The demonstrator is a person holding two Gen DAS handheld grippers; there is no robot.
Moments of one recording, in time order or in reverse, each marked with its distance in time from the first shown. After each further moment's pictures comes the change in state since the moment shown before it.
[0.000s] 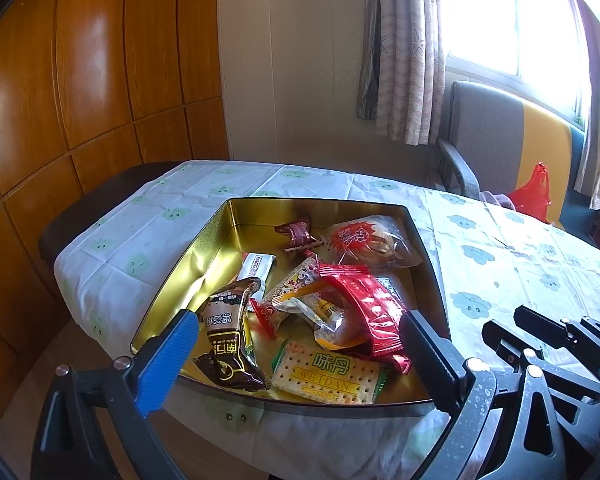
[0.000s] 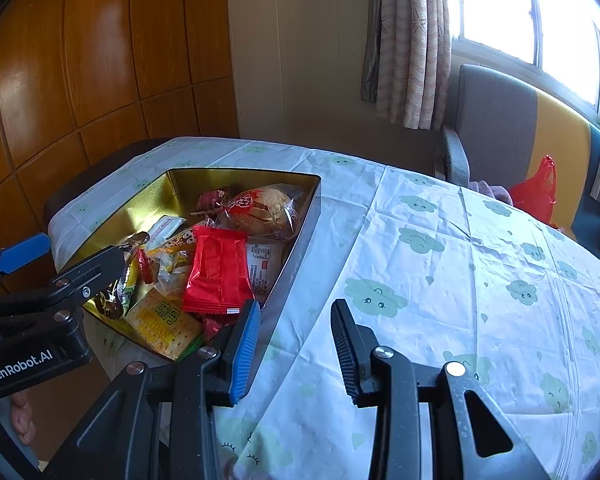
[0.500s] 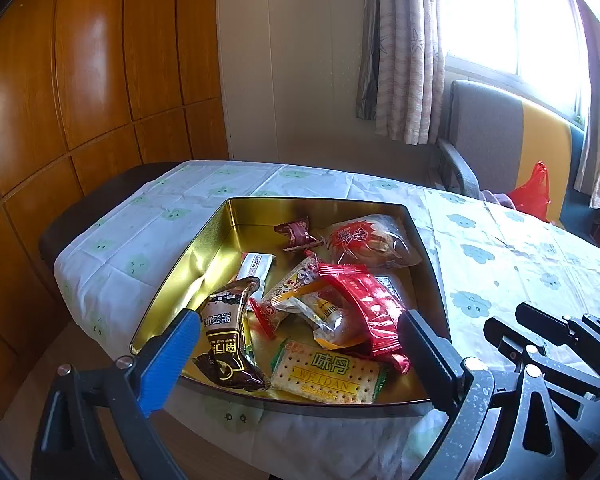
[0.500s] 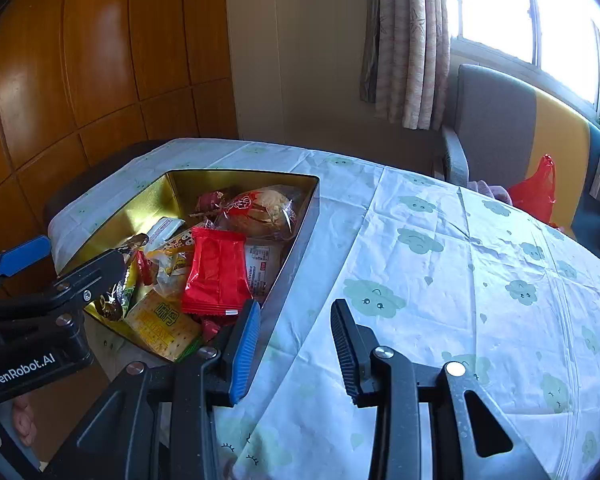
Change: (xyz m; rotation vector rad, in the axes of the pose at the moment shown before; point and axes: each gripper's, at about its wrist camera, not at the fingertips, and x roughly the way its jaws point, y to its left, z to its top) left arm 0.000 -0.001 0.000 0.001 0.000 0.001; right arm -0.001 -0.001 0.002 0.004 -0.002 -0.002
